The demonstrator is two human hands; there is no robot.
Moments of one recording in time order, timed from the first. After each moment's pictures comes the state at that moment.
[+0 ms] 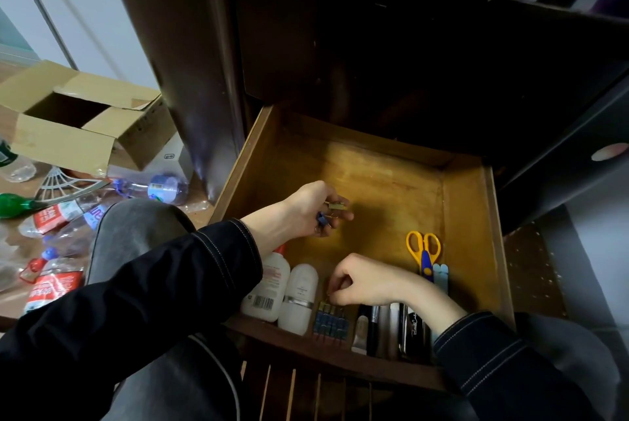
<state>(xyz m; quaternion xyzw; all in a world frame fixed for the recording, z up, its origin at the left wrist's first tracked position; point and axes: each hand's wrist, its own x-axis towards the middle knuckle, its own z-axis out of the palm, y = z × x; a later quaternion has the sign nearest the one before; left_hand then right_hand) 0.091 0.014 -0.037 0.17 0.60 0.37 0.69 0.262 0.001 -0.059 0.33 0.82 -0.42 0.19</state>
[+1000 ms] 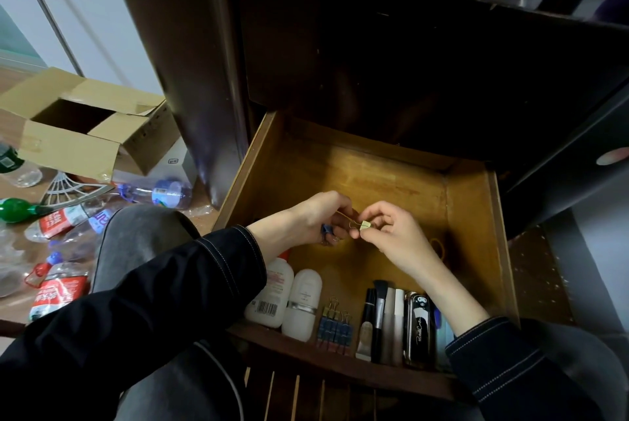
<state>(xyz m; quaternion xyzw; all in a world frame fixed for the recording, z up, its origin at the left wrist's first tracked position) 0.101 0.005 -0.020 0.27 0.59 0.31 0.70 0.272 0.028 -0.031 0.48 0.71 -0.48 -0.21</state>
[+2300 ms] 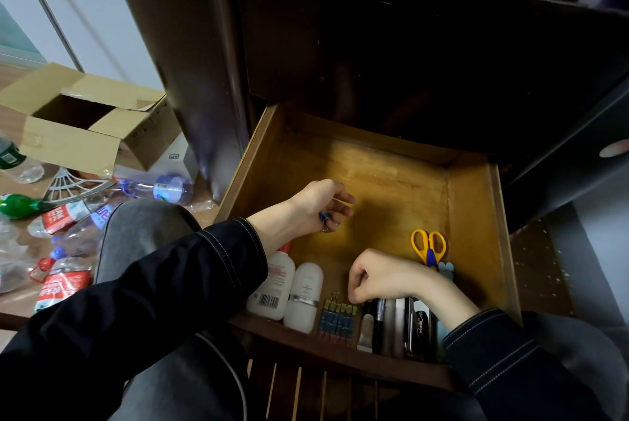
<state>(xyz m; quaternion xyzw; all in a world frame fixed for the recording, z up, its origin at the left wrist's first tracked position) 0.094 0.012 -0.030 0.20 0.60 0.38 0.67 0.272 0.011 -0.053 0.36 0.80 -0.43 0.22</state>
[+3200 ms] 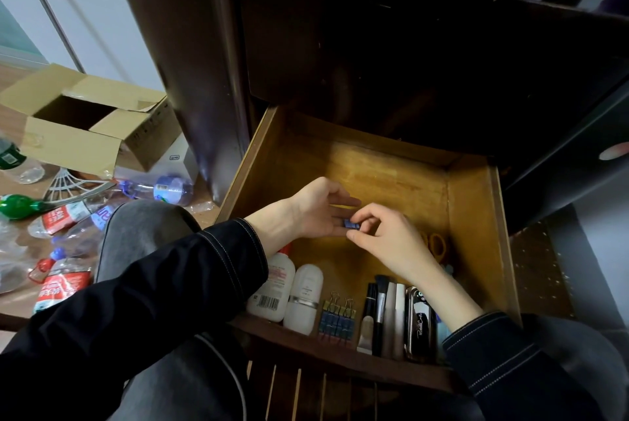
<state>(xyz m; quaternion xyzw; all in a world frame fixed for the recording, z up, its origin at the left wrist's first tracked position) 0.091 0.007 -0.026 0.10 0.49 0.39 0.77 0.270 0.019 -0.036 0.47 0.80 -0.34 -0.15</state>
